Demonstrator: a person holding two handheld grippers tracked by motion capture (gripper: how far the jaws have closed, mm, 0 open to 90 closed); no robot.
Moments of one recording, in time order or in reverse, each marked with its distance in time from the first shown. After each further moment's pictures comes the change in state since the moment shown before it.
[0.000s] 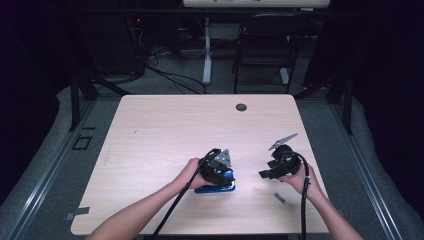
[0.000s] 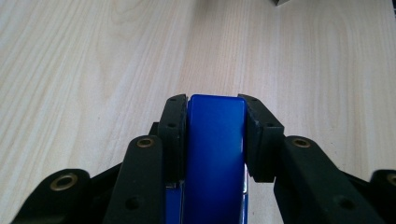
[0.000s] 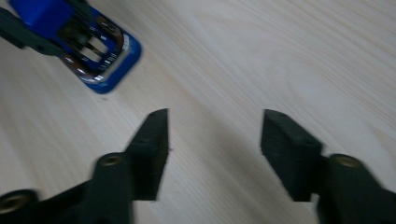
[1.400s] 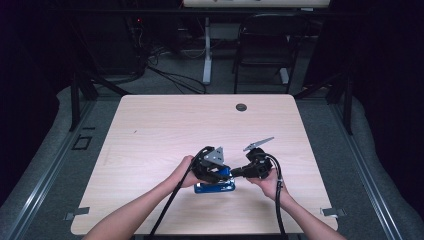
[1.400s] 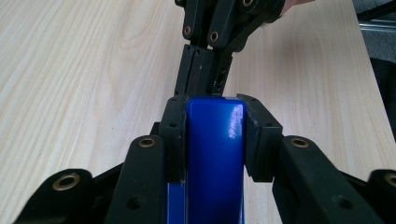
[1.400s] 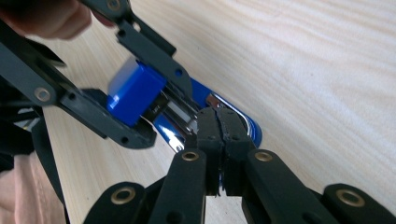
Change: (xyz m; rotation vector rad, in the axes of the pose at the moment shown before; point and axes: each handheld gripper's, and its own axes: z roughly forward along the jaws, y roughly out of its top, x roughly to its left) left arm -0.001 -0.006 -0.024 -0.080 -0.009 0.056; right arm 0.052 0.033 0.045 -0.126 0.248 0.074
